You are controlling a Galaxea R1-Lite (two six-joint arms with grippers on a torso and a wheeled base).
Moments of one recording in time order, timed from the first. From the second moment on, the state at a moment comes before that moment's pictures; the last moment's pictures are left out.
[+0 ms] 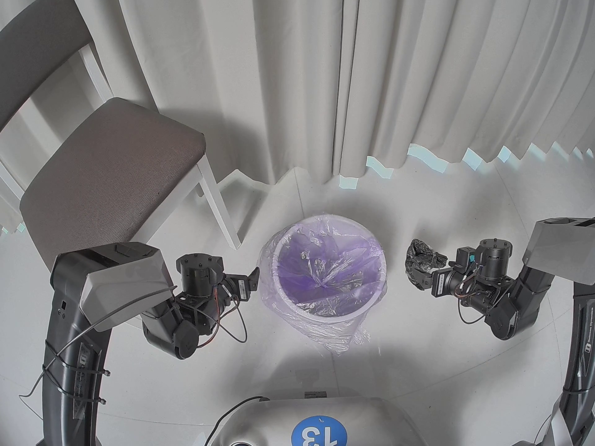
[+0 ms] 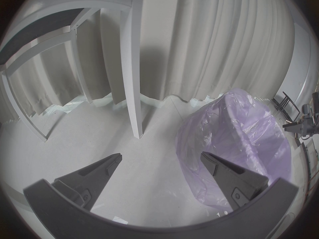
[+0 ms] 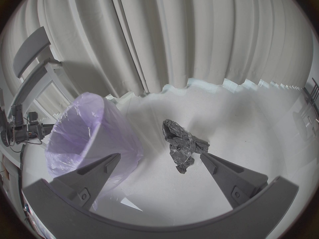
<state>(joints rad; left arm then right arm) -0.36 2.49 -1.02 -1.18 0.16 -0.11 0.14 2.29 -0.70 -1.25 0.07 0.07</state>
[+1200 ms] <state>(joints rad) -0.33 2.57 -1.16 -1.07 0.09 -0.26 0.08 2.06 -0.47 -1.31 0.05 0.08</state>
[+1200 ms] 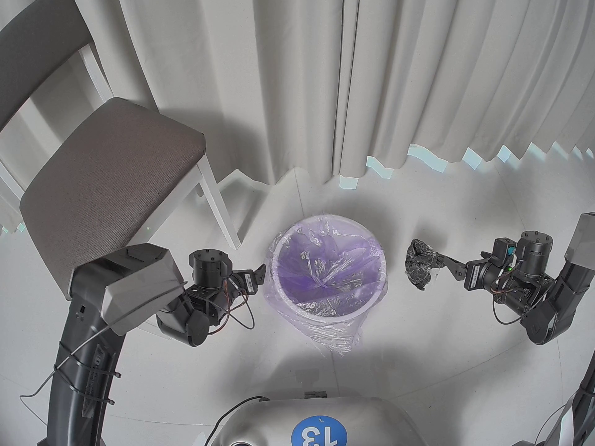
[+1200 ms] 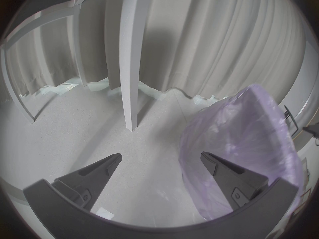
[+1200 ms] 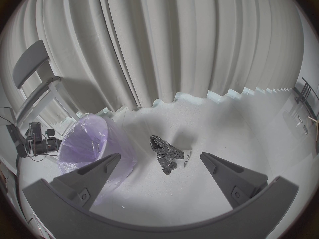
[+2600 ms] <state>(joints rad) -0.41 2.67 -0.85 -1.53 -0.12 0.02 0.15 1.90 -0.35 -1.34 -0.06 0.02</state>
